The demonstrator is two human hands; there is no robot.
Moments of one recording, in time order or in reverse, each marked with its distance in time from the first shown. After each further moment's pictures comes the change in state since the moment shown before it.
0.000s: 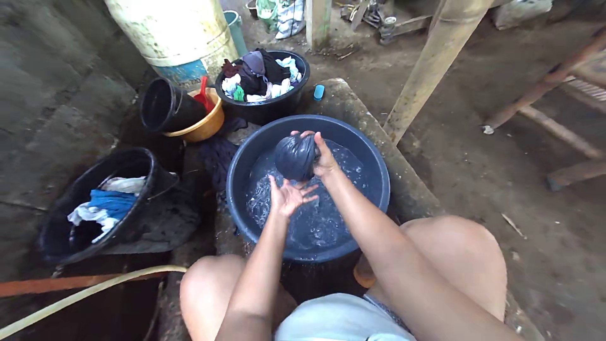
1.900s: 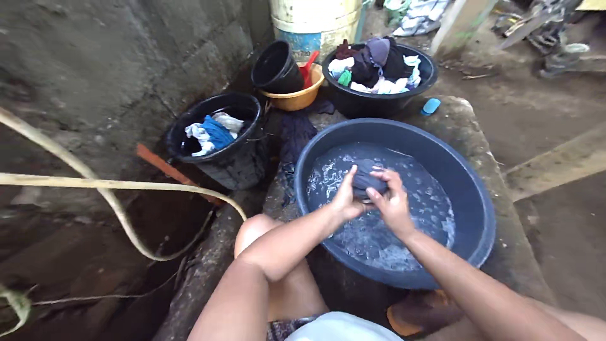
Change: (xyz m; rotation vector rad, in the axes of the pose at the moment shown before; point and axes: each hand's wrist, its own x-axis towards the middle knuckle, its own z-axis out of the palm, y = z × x) left_hand -0.073 0.041 -0.005 -0.031 0.194 0.072; right_hand -0.086 0.045 0.070 -1.011 -0.204 -0.147
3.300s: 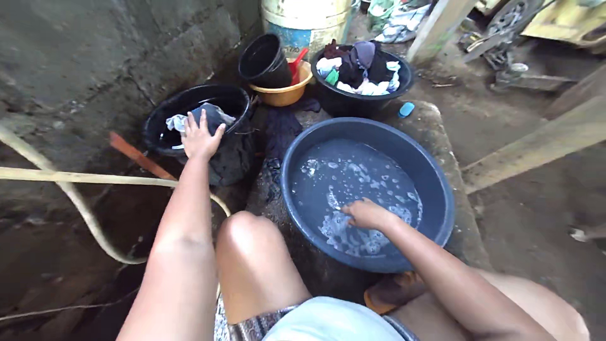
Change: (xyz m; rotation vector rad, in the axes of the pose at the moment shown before) left_hand -0.054 0.256 -0.237 1.738 1.045 0.620; right_hand 0.003 0.015 -0.006 -1.003 -1.302 0.388
